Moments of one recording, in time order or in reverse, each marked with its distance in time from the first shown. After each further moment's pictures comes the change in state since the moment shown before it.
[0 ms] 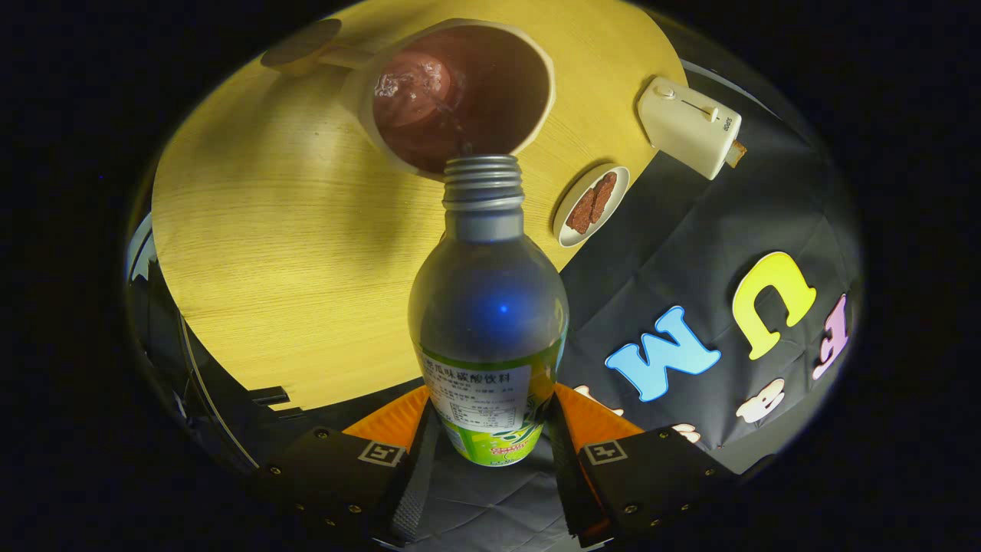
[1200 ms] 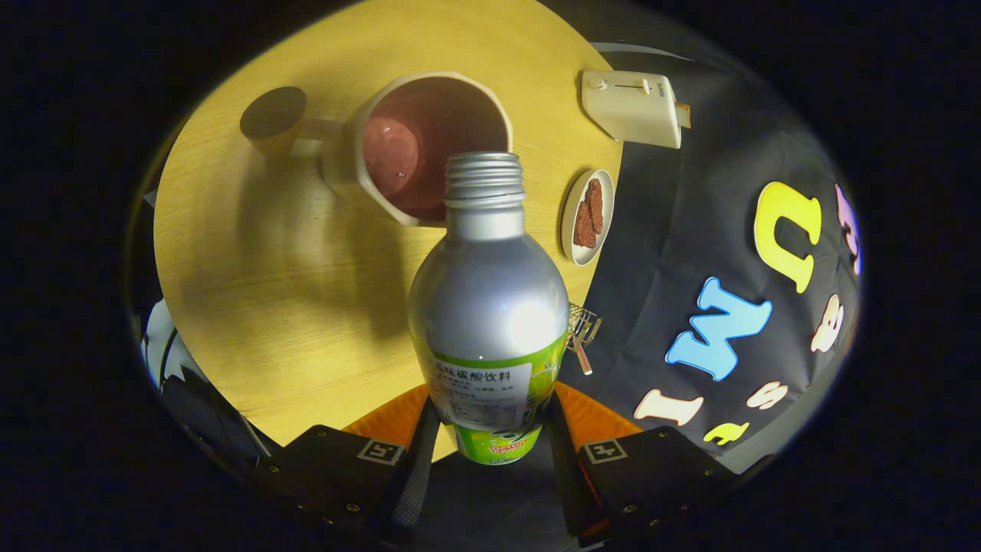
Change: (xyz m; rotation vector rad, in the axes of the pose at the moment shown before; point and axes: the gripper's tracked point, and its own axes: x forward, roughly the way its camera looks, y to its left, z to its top) arm 0.014 0.051 0.030 0.401 -0.276 0.122
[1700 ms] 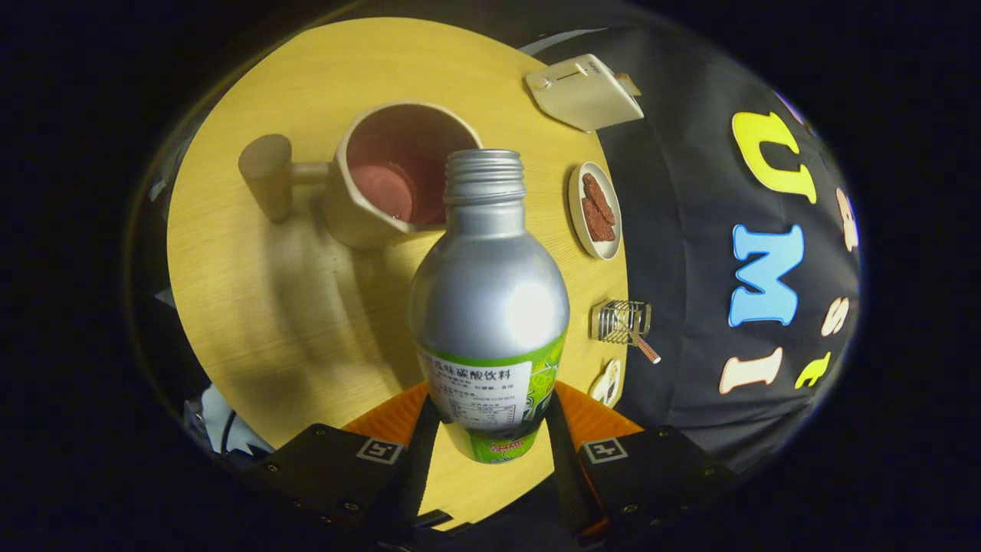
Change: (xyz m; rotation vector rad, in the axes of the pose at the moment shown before) arm 0.009 0.038 0.006 0.328 -0.173 0.175
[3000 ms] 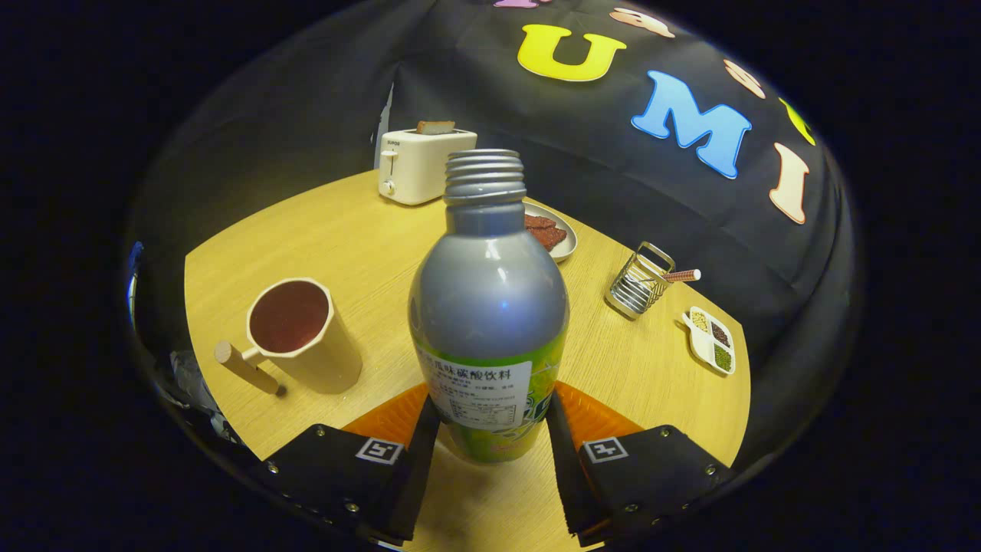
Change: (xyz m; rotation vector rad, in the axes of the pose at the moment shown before) arm 0.035 -0.050 0.015 0.765 -0.414 0.190
